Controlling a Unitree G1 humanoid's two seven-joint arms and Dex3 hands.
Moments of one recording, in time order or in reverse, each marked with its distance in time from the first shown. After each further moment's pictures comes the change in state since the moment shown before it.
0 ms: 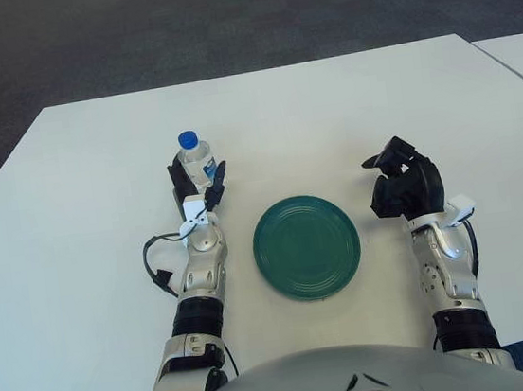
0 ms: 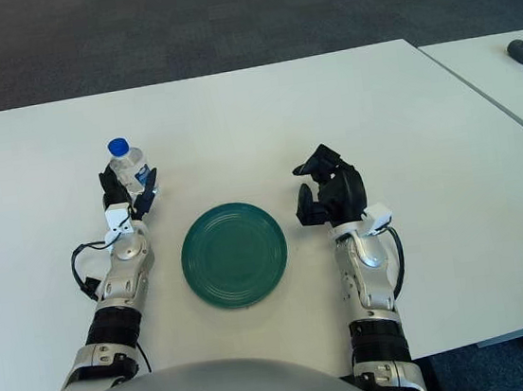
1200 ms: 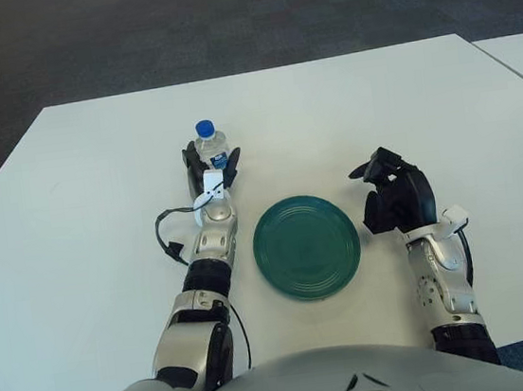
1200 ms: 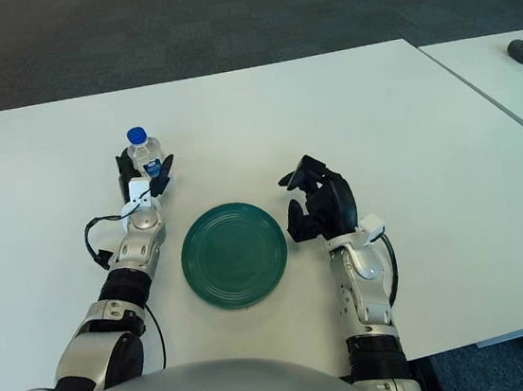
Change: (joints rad) left arm -0.206 0.008 0.008 0.238 0.077 0.068 0.066; right arm 0.067 0.015 0.054 -0.064 0.018 -0.004 0.092
